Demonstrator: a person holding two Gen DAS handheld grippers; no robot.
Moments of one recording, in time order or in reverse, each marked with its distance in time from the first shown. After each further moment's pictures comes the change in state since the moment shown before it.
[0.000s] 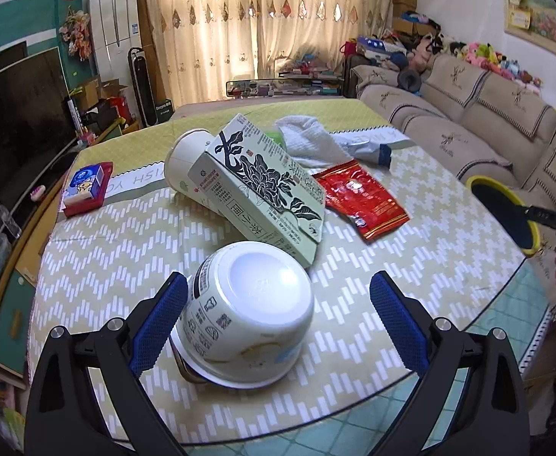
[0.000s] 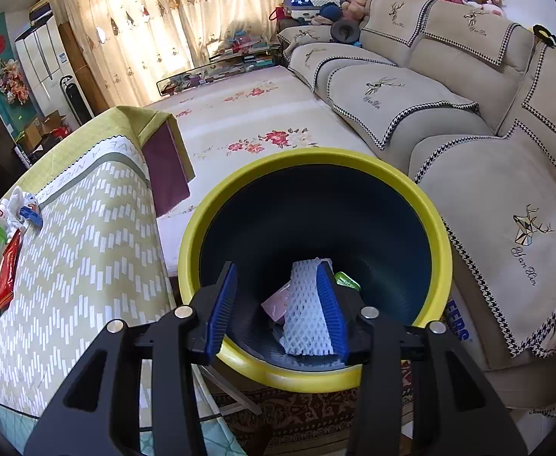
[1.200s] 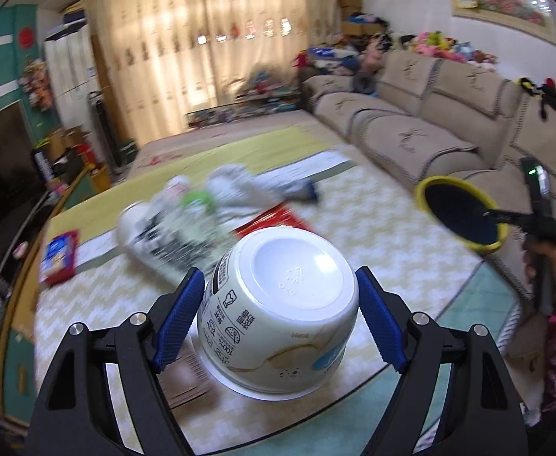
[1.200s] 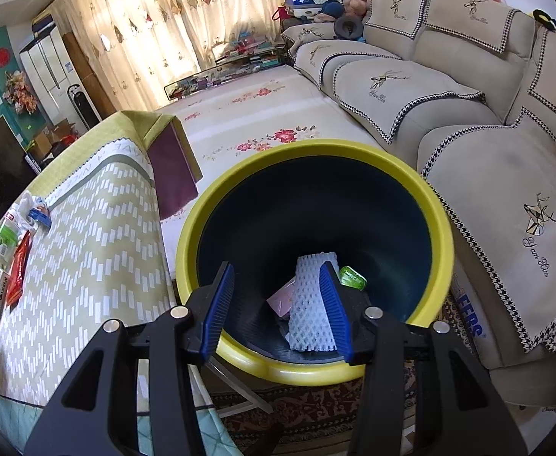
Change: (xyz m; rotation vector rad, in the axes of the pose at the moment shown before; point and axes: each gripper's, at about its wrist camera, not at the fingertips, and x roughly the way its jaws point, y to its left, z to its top) left arm -0.036 -0.074 0.040 0.167 -0.086 -0.118; right arm -0.003 -0.020 -0.009 0.036 -0.008 0.061
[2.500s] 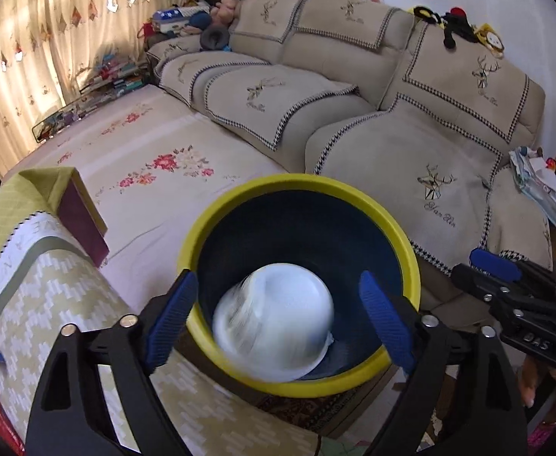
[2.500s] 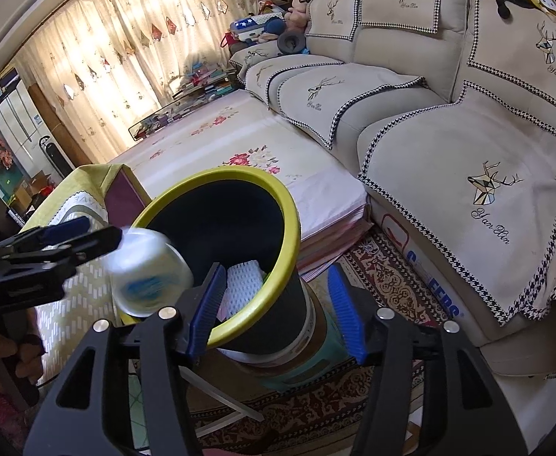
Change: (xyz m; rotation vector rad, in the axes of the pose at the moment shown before) left arm 0.230 -0.312 0.120 0.251 0.173 -0.409; right arm -0.058 -0.100 -0.015 0.167 -0.079 -0.062
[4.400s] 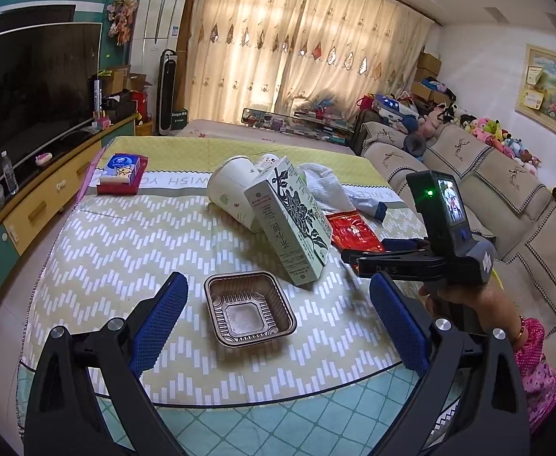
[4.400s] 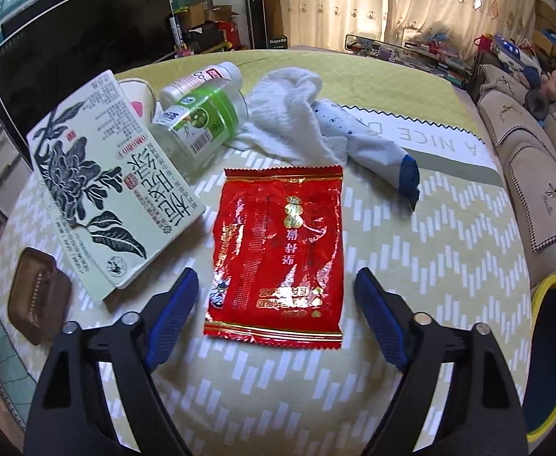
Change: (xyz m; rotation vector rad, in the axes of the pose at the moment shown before) left arm -0.365 0.208 -0.332 -0.626 -0.325 0.452; right arm 0.064 0.443 -0.102 -0.768 0.262 0.343
